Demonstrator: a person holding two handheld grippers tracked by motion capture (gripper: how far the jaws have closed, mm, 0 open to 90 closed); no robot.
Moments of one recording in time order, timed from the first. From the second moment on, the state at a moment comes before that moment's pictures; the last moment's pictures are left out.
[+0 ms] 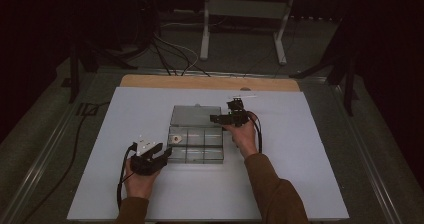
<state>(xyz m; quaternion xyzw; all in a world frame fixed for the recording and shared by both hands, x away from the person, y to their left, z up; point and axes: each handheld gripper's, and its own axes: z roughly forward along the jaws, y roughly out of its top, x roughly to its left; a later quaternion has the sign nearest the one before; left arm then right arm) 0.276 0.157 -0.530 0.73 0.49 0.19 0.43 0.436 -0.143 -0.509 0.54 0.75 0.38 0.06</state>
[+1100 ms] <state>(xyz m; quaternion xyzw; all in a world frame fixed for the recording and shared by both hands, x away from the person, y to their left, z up) 0.282 0.150 -0.536 0.74 0.50 0.17 0.41 0.443 -0.142 -0.525 0.56 0.73 0.38 -0.05</state>
